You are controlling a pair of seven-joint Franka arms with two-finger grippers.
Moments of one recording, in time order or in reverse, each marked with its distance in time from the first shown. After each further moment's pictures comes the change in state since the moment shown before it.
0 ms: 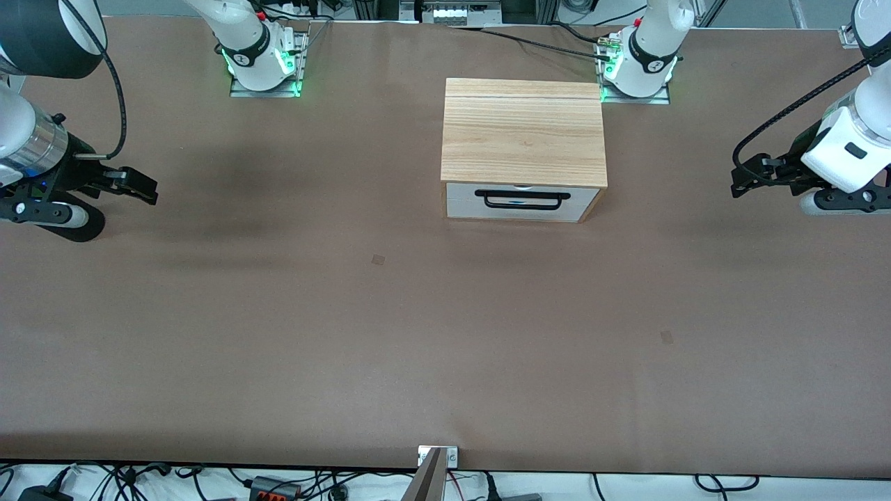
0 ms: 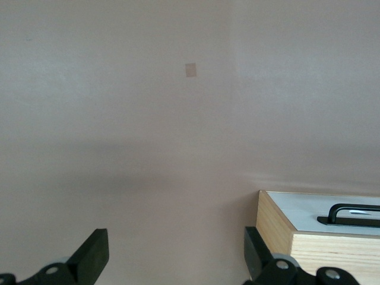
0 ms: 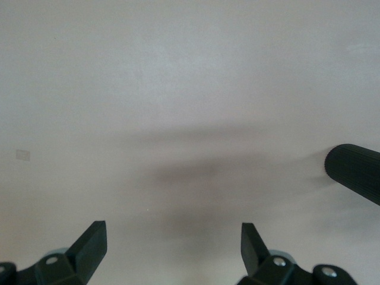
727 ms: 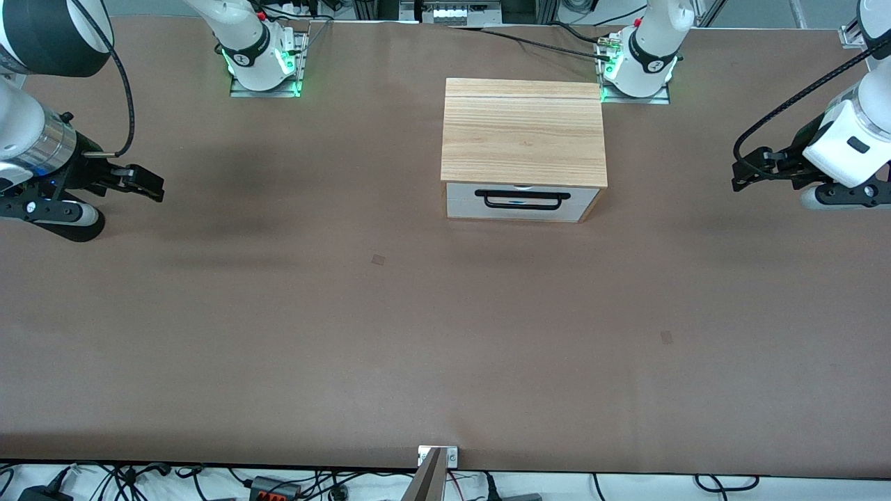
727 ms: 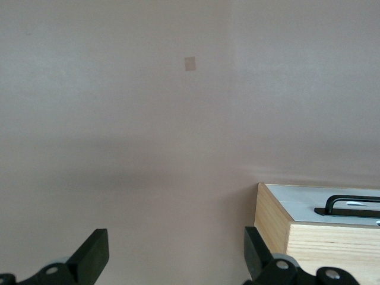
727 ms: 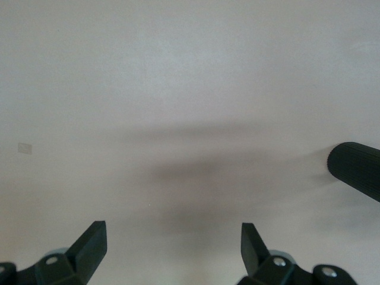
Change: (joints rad) left arm -0.003 0.000 0.000 0.027 0.000 -0.043 0.000; right arm -0.001 -0.001 0.012 0.000 0.000 -0.011 0.000
